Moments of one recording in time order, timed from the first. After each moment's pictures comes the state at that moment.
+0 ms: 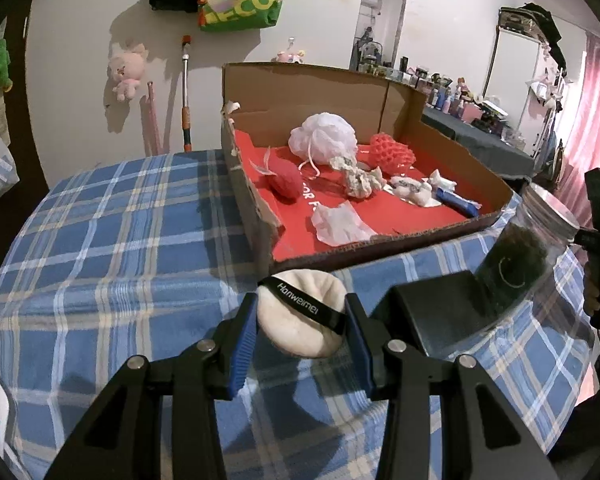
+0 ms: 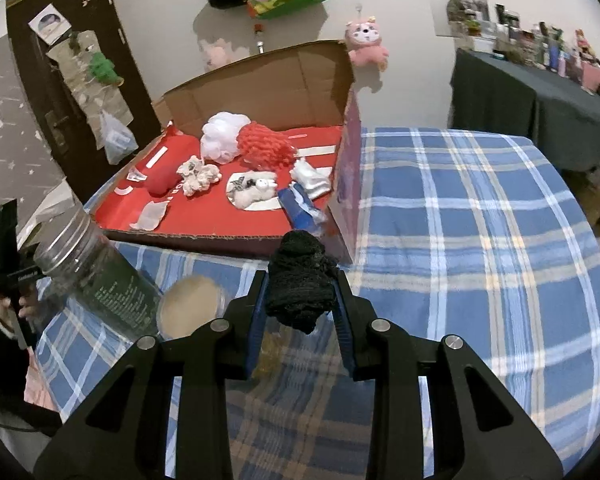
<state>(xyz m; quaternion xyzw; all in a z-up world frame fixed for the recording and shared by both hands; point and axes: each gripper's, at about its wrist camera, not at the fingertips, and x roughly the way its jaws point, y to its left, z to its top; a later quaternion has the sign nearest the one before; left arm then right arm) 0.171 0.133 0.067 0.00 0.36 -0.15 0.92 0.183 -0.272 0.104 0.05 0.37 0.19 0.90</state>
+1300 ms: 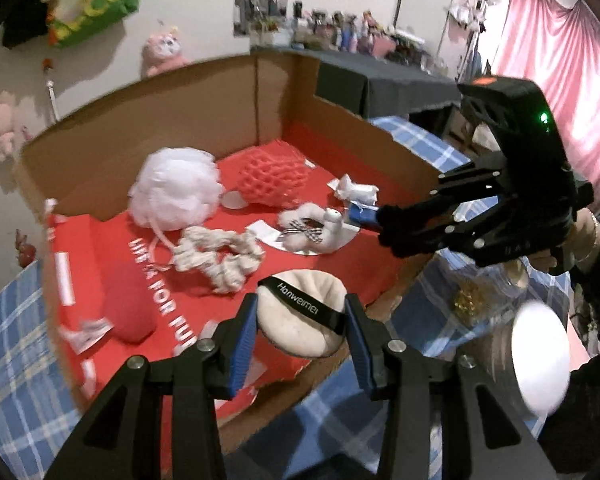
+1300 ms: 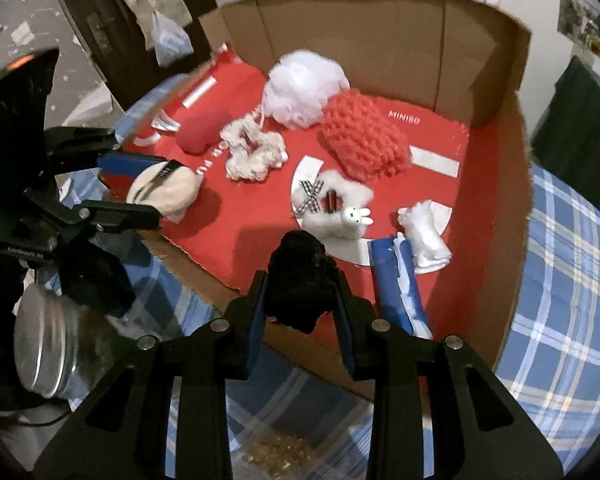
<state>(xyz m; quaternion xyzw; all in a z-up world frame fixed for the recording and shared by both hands) 0.280 0.010 0.106 0.10 0.42 -0.31 0.85 0.300 -0.175 0.105 -0.07 0.50 0.31 0.81</state>
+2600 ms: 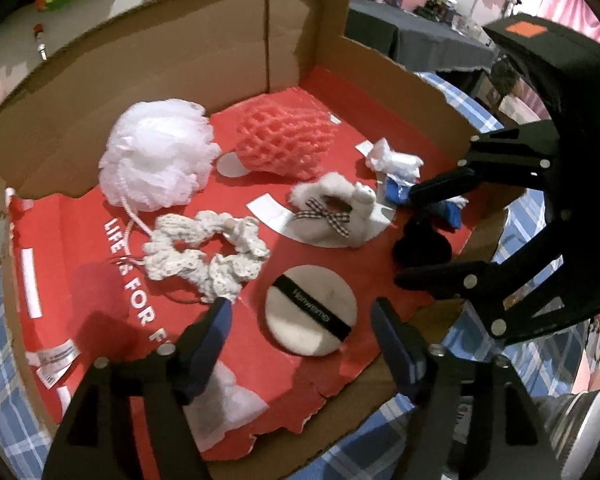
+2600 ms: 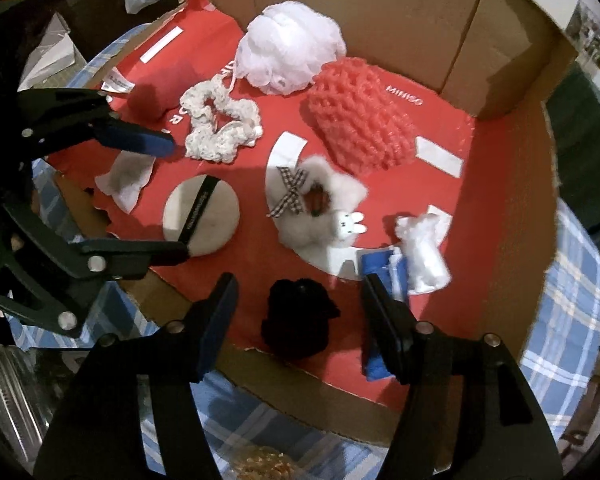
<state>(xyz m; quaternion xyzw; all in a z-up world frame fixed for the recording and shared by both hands) 0.336 -0.030 0.064 0.13 0.52 -0.27 0.80 0.316 -0.145 0.079 -0.15 0.55 0.25 0.78</state>
